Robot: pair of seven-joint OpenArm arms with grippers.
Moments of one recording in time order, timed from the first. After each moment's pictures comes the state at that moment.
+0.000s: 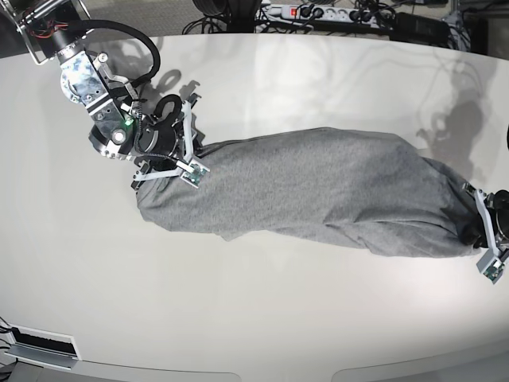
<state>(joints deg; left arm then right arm) -7.7 -55.7 11.0 90.5 -32.5 -25.9 42.7 1.5 20.2 -27.5 80.8 1.3 22.7 -36.9</state>
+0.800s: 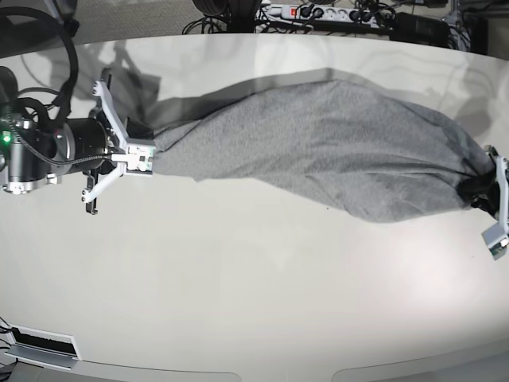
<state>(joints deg) -7.7 -63.7 11.1 91.3 -60.9 -44.0 62.6 5.7 47.8 -27.6 118.5 42.8 40.6 -66.7</state>
